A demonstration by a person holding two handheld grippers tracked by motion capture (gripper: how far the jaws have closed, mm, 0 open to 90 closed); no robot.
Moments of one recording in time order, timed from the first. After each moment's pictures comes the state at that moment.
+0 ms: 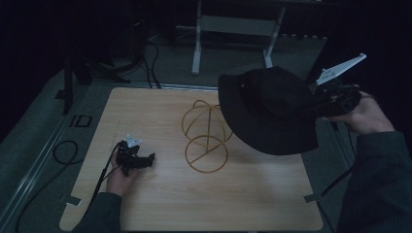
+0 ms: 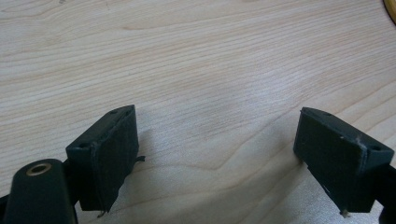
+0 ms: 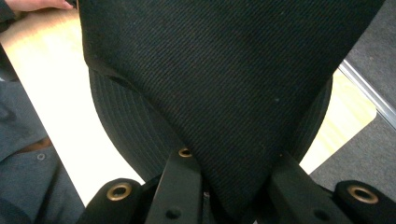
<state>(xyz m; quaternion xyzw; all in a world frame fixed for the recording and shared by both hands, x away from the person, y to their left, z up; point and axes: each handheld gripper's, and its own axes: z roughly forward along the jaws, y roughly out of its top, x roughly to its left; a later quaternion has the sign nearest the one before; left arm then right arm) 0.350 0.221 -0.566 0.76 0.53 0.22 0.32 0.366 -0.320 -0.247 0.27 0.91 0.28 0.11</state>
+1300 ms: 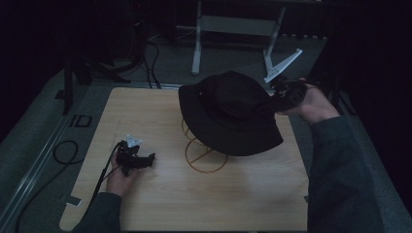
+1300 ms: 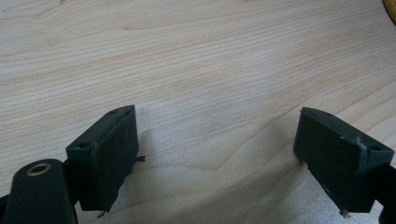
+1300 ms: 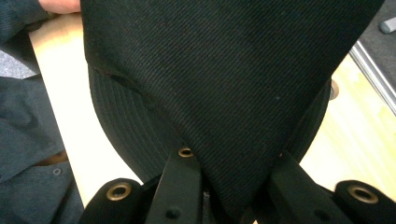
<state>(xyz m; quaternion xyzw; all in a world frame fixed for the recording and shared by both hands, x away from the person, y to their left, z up) 0.350 0.221 -0.566 0.76 0.53 0.22 0.32 0.398 -0.222 -0.265 0.20 0.94 0.27 0.06</state>
